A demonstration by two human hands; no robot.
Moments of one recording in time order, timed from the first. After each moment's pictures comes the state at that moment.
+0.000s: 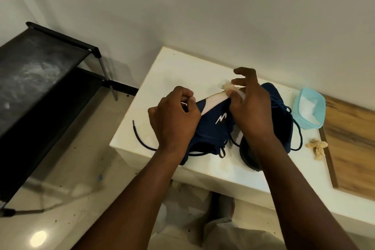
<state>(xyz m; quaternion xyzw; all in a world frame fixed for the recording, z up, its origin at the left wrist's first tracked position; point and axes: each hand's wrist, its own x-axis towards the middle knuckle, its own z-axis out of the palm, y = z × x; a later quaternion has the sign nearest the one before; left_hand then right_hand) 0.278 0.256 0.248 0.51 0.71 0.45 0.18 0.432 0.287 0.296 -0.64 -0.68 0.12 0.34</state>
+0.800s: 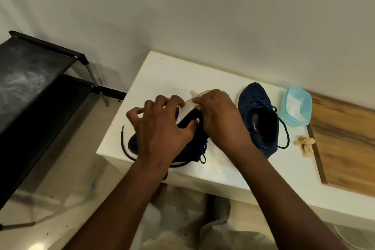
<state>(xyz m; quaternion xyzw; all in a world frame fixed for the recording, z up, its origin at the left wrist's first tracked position) 0.273 0.240 0.255 0.65 0.70 0.28 0.06 0.421 0.275 0.285 -0.55 -0.82 0.05 0.16</state>
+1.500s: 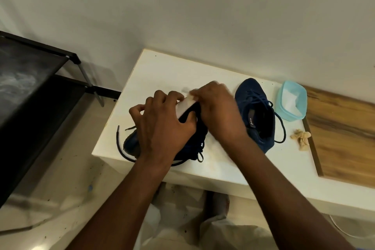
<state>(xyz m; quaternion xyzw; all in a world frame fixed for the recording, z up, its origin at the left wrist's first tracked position) 0.283 0.245 0.257 0.64 0.70 0.31 0.08 0.420 0.279 0.290 -0.57 -0.79 0.04 0.21</state>
